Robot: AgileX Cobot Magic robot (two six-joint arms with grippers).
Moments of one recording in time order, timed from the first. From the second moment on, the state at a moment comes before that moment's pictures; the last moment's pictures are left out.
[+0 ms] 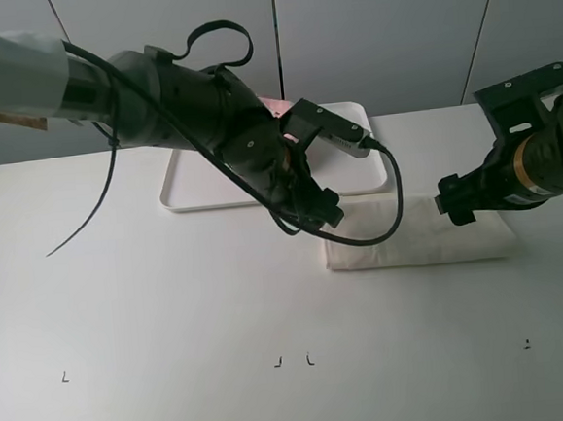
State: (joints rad) left arm -0.79 2.13 -1.46 0.32 0.53 -0.31; right arm 0.37 1.55 -0.57 -1.19 0.38 1.34
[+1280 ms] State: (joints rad) left arm -0.76 2.47 -2.09 -0.01 1.15 -0.27; right arm 0.05 1.71 -0.95 0.02 0.76 -0.01
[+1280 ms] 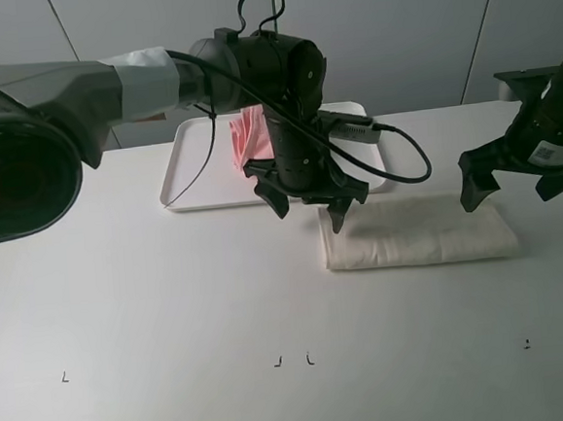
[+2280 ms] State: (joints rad) left arm -0.76 2.53 -2.11 0.02 1.20 -0.26; right arm 0.03 1.92 -1.08 0.03 0.86 -0.08
